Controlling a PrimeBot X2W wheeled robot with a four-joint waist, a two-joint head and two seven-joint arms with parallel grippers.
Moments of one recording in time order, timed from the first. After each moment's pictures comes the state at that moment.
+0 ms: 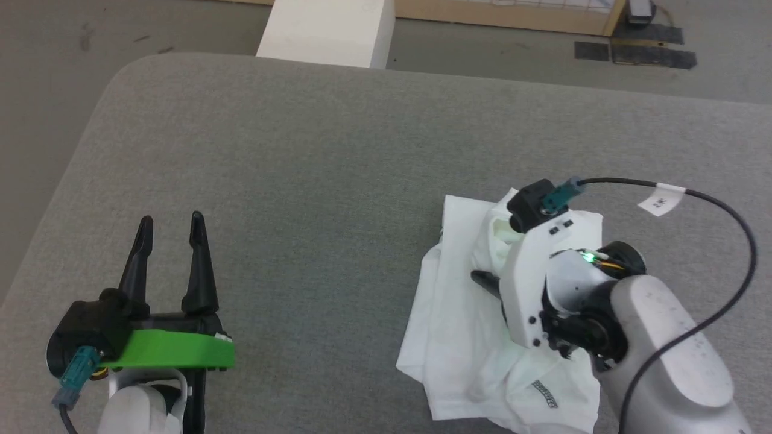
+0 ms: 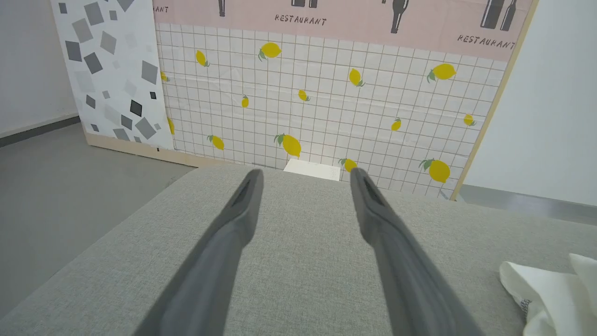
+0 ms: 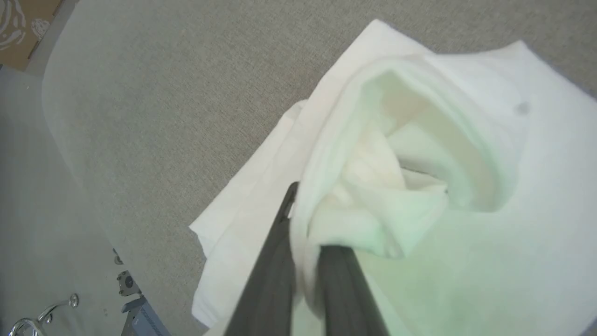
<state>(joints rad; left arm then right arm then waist) -0.08 0.08 0.08 -0.03 -0.23 -0.12 -0.26 -0.42 -0.15 0.34 0.14 0.49 0.13 0.90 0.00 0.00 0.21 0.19</state>
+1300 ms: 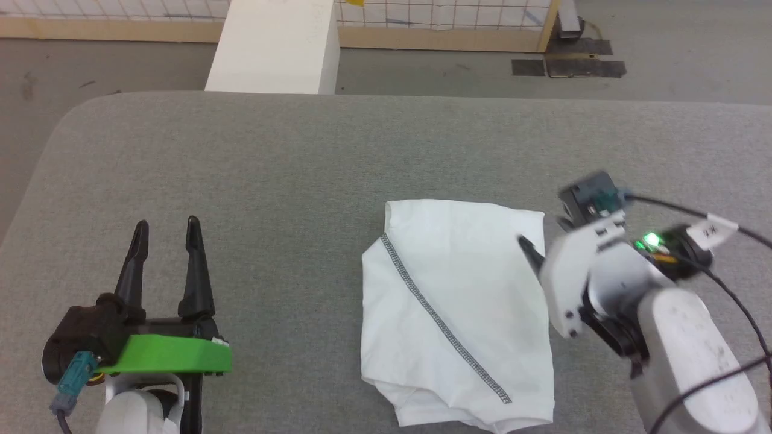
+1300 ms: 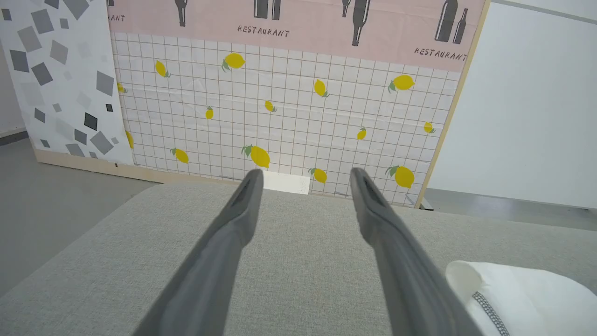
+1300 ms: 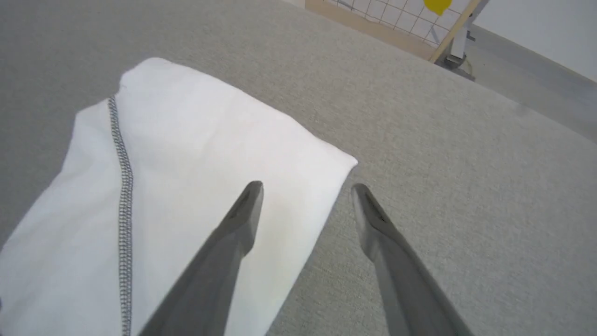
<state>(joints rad) -0.07 0.08 0.09 -0.04 -0.22 -0.12 -0.26 -0.38 -0.14 0.22 0.11 0.14 0.13 0.66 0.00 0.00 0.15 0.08</state>
